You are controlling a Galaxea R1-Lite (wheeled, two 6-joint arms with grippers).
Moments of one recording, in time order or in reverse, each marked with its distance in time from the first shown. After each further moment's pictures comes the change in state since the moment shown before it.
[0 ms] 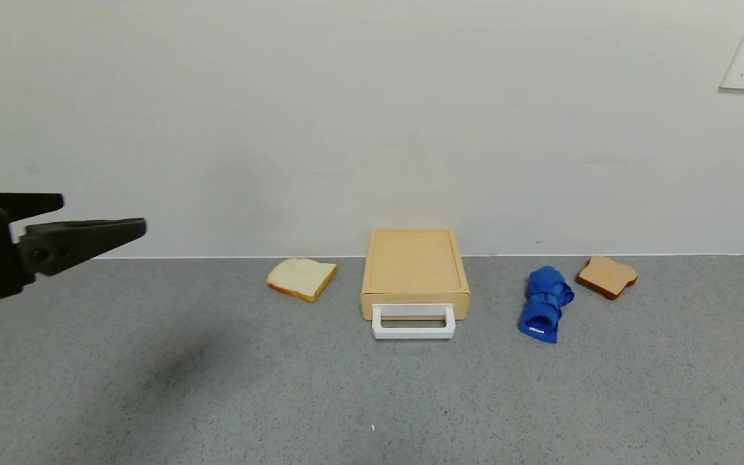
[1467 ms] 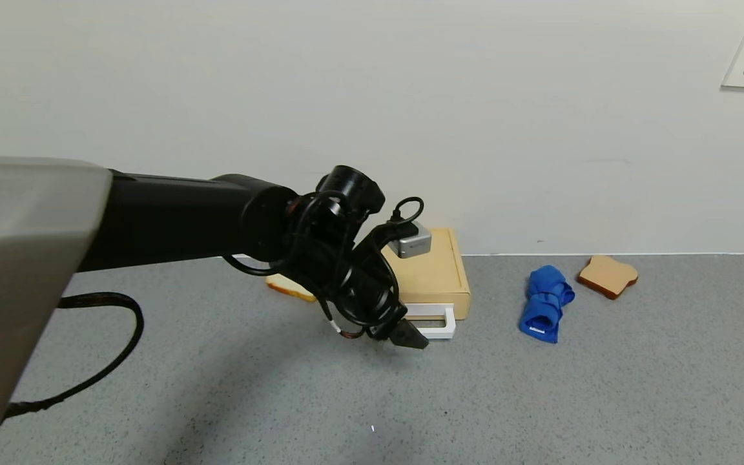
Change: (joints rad) left arm -0.533 0.947 -0.674 0.372 -0.050 0.254; right arm 0.000 0.000 0.000 0.000 0.000 0.000
